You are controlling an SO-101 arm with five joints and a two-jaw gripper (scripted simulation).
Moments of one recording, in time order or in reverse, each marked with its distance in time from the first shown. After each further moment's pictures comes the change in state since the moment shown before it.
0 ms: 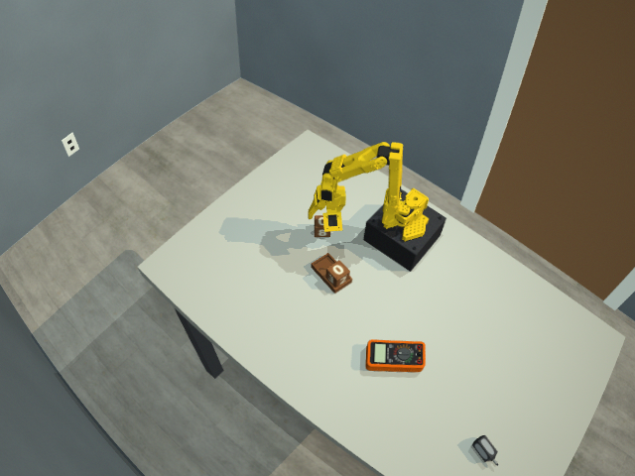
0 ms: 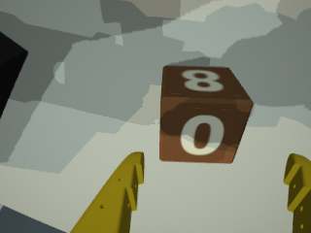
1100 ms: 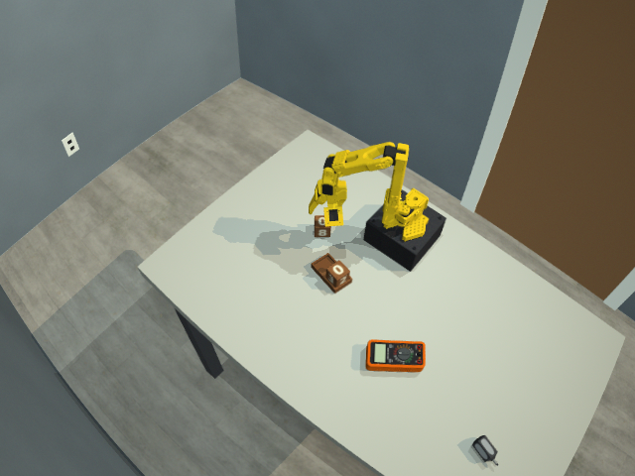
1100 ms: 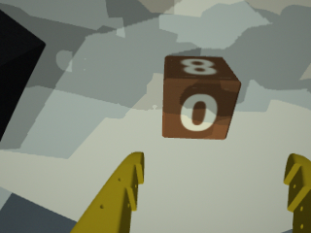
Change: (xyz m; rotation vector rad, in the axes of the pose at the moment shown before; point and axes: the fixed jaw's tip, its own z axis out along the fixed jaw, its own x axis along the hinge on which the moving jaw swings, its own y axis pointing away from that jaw) arm -0.001 0.002 -0.019 0.002 0.001 0.000
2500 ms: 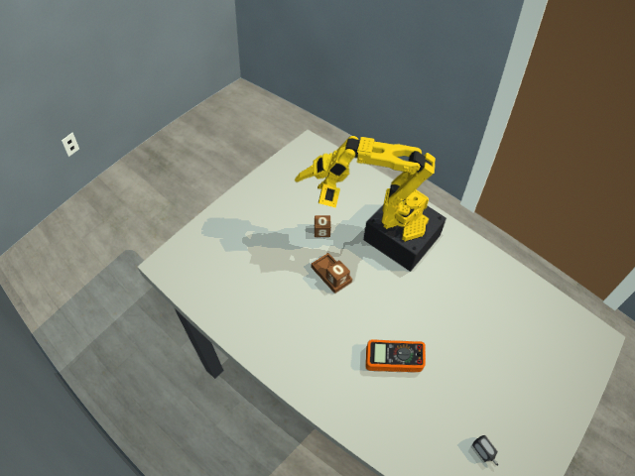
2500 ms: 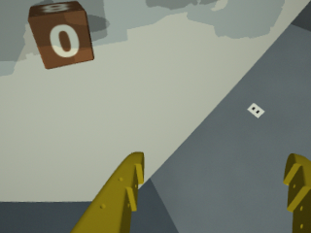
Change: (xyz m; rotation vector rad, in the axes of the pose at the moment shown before) arm 0.012 -0.036 -0.080 0.503 0.152 0.007
